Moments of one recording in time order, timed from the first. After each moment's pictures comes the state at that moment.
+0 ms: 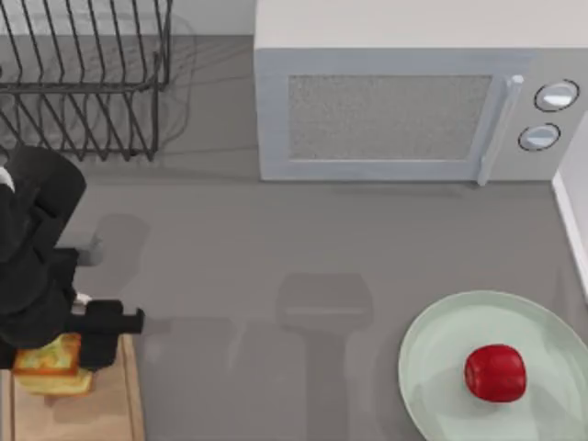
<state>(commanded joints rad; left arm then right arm) -0.24 1.54 0.78 -0.80 -0.01 -0.23 0.00 0.00 0.00 0.00 0.00 0.00</state>
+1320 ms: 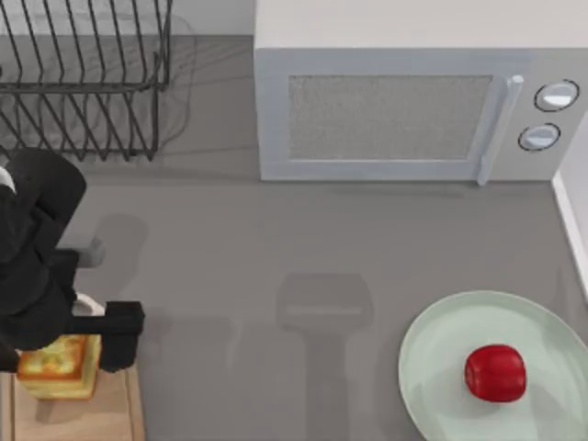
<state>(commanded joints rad) -0.24 1.54 0.78 -0.80 -0.01 -0.23 0.00 0.00 0.00 0.00 0.00 0.00</state>
